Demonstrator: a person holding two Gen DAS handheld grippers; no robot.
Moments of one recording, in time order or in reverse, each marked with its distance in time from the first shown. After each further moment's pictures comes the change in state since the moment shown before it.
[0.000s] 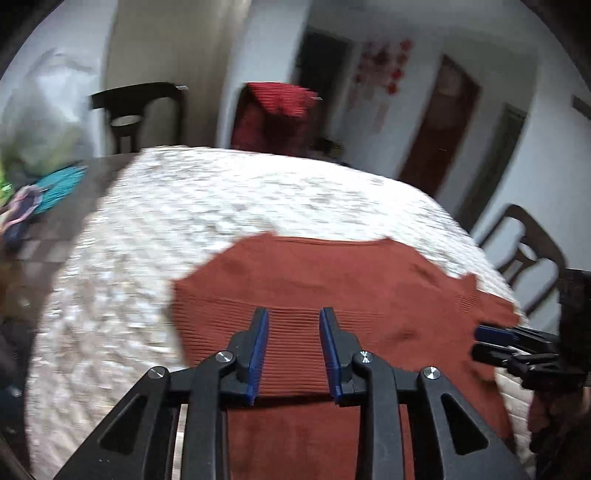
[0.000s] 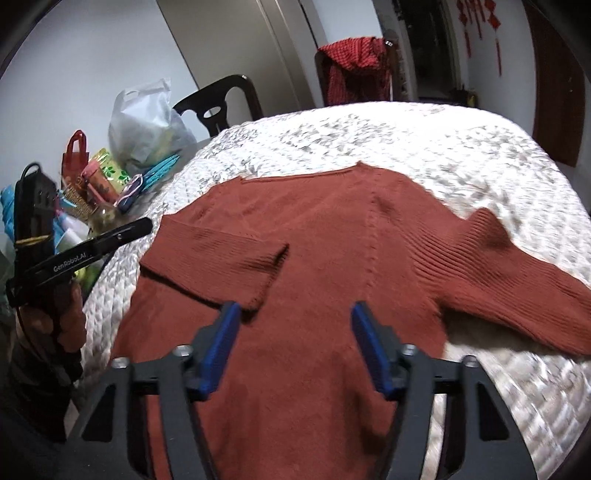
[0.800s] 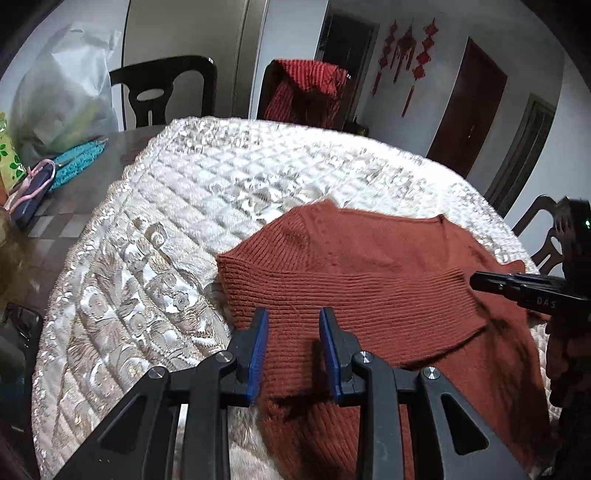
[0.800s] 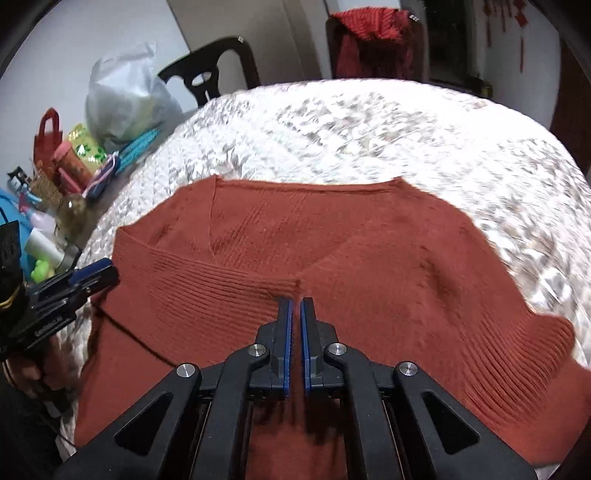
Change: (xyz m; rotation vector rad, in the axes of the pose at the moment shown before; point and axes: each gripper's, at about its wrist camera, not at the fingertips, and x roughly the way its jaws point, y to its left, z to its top) left arm 0.029 0.025 -0.016 -0.001 0.064 0.066; right arm 0.056 -0.005 0.049 -0.043 0.076 -0.035
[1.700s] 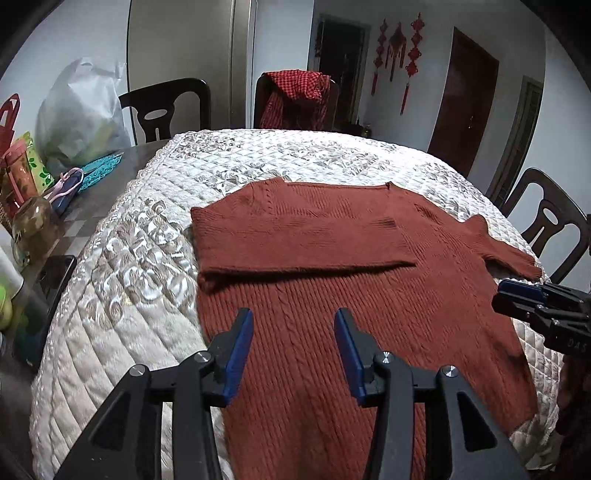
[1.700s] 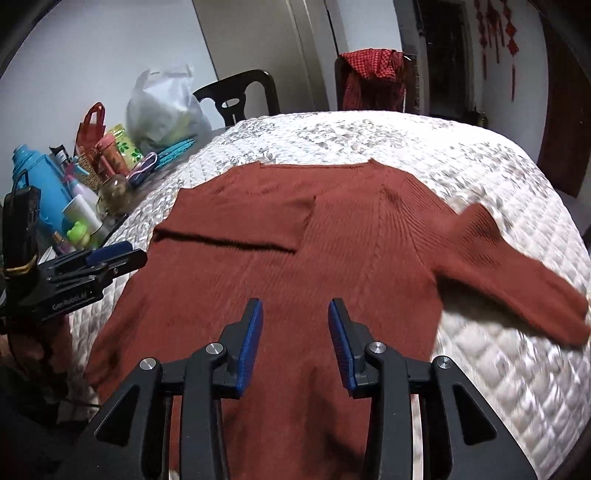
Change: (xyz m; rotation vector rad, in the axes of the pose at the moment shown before) left arm -0.065 -0.074 -0.061 0.046 -0.028 0.083; right arm -0.091 0.018 -0.104 -0.054 -0.121 -0.024
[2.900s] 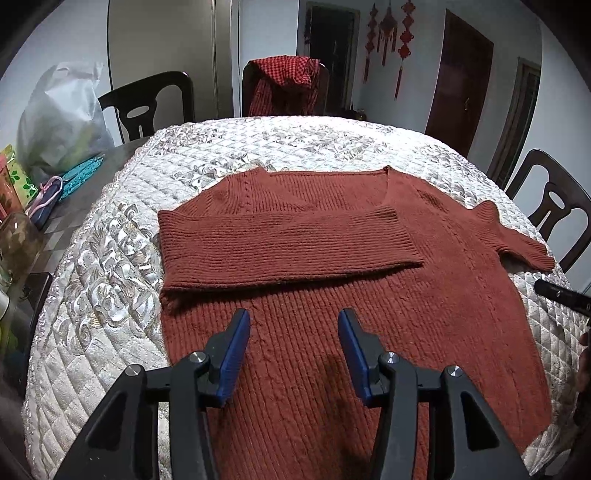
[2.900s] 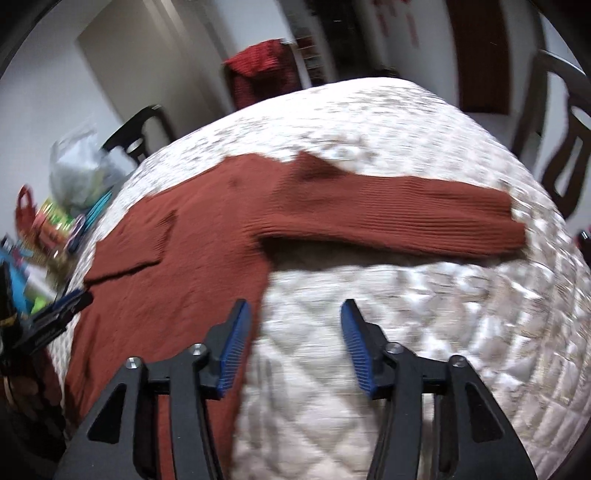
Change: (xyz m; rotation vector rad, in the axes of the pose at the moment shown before) left arm 0.039 -0.019 0.010 0.051 0.051 0.005; right arm -0.024 -0.120 -0.035 0.389 -0.016 -0.186
